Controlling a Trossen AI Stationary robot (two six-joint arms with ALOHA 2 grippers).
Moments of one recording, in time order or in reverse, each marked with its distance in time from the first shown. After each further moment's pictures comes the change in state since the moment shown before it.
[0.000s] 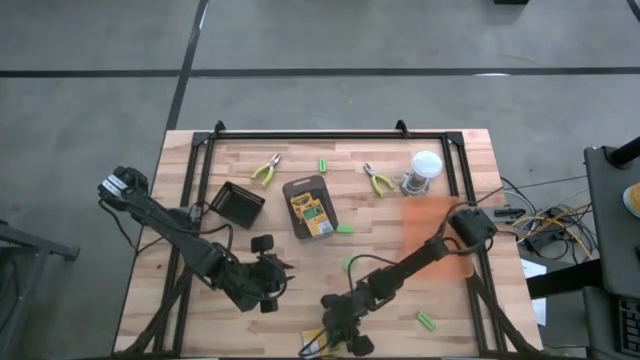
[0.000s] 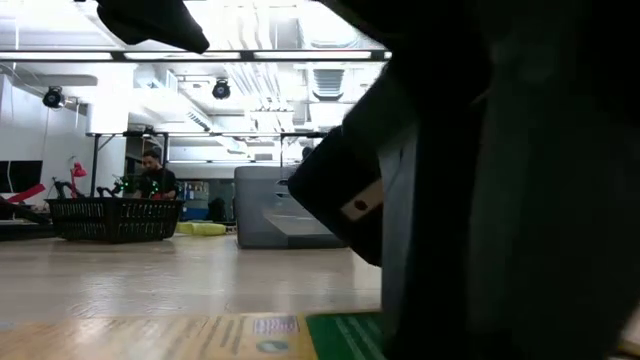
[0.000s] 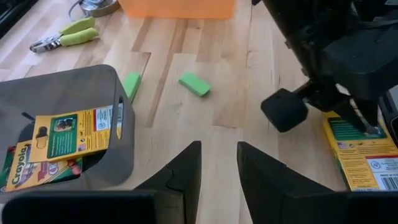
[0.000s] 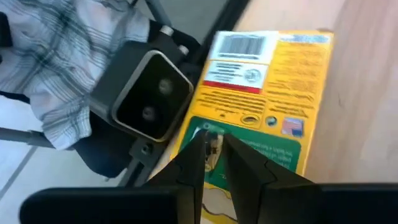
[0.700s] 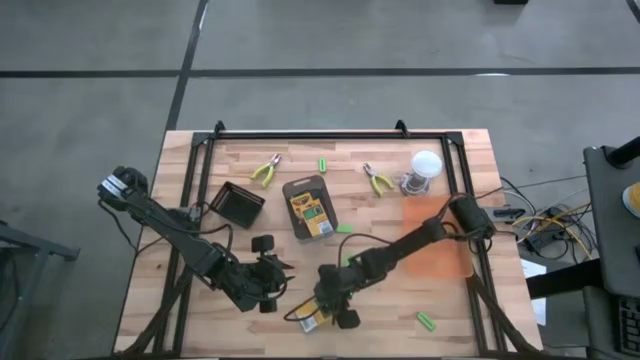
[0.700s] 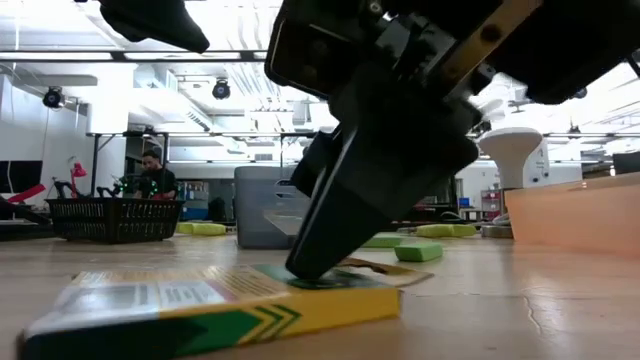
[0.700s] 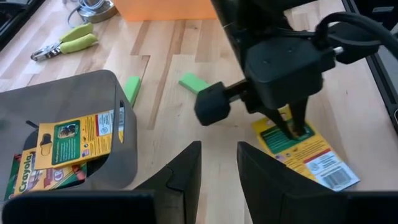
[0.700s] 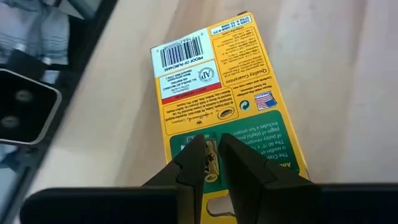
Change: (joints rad) left arm 0.000 0.000 0.000 0.000 0.000 0.051; right arm -0.141 -0.018 0.006 -0.232 0.131 -0.079
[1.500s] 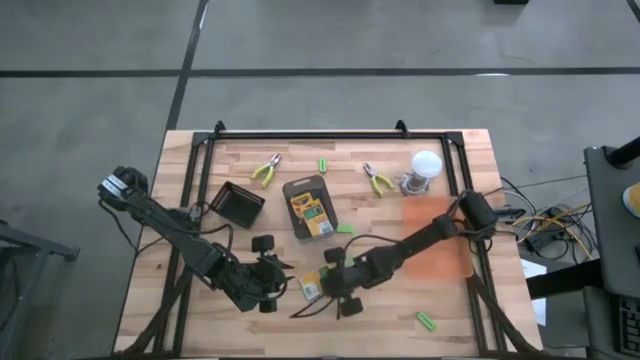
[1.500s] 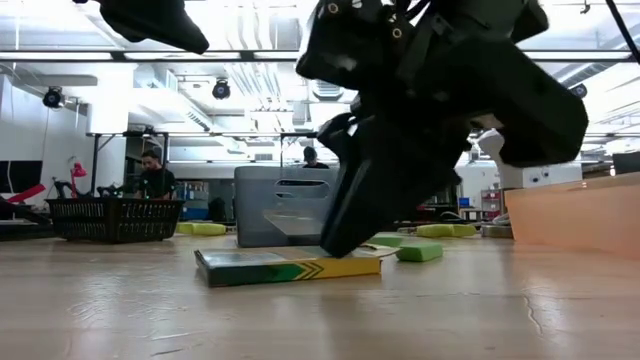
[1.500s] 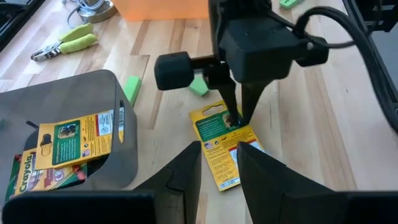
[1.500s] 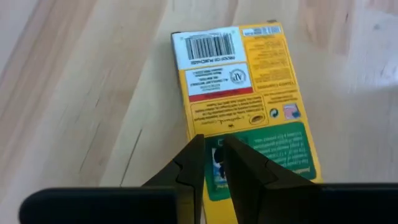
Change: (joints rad) left arm 0.000 0.000 -0.002 0.001 0.000 0.001; right arm 0.037 -0.120 -0.010 -0.178 0.341 -0.159
